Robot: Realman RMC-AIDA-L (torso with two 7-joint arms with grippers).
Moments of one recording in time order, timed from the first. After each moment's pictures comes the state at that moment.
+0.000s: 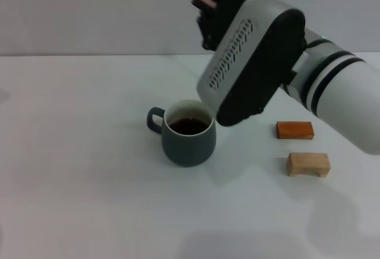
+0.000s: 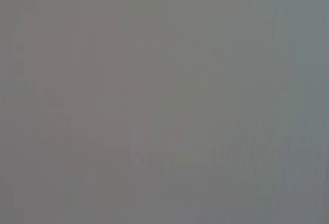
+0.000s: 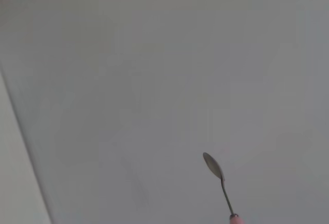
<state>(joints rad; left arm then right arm) -0.44 -2.01 1.53 0.30 -0.55 0.97 -0.21 0.42 1.97 0.90 1.64 -0.65 -0.44 -2.88</state>
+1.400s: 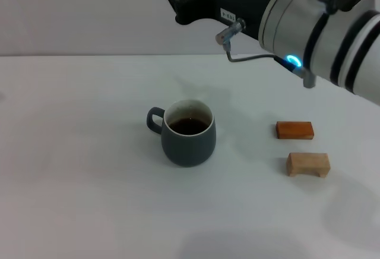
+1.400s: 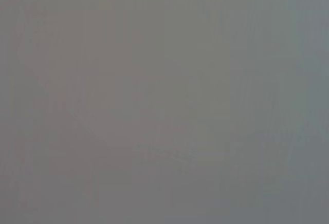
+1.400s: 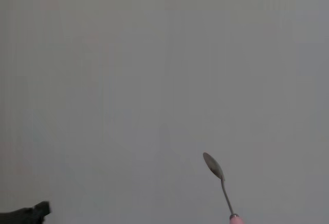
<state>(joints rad) -0.44 -2.01 1.51 0.29 -0.55 0.97 -0.22 0.41 1.88 1.00 1.81 0.08 -0.31 -2.76</state>
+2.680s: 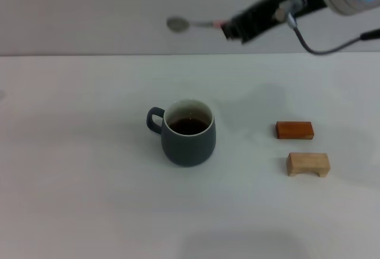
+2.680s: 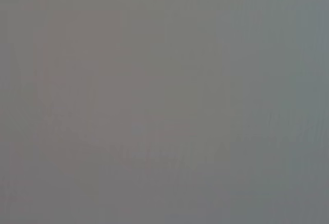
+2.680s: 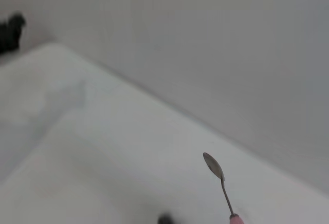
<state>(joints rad) -0.45 -2.00 1.51 0.29 -0.55 0.97 -0.21 0.82 1.78 1.43 1.92 0.73 -1.47 -2.89</state>
